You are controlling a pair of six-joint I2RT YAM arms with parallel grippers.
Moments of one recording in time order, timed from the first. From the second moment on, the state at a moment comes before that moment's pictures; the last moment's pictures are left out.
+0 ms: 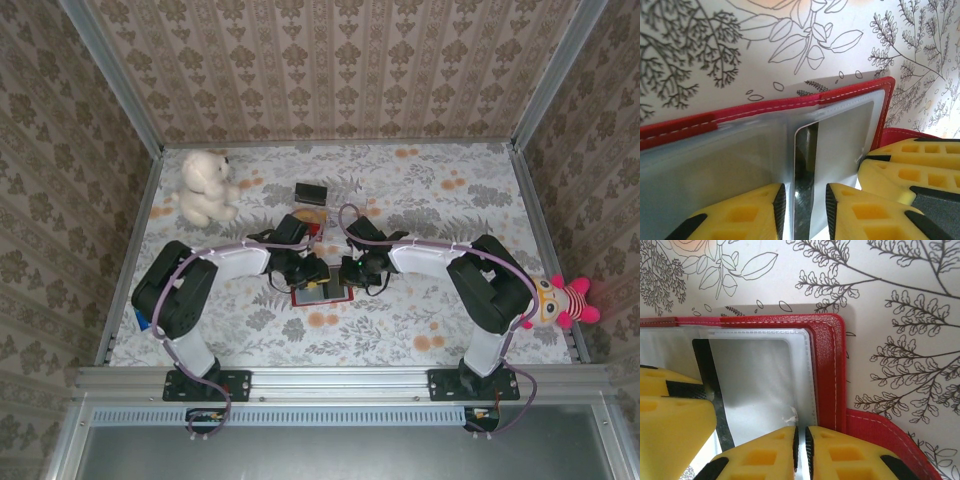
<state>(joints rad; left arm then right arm) -0.67 1.73 0.90 -0.30 0.47 -0.84 0.64 1.79 1.00 -0.39 -0.27 0.71</state>
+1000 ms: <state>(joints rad) -0.63 1.64 0.85 -0.33 0.47 -0.79 0.64 1.79 1.00 -0.39 -0.28 0.71</state>
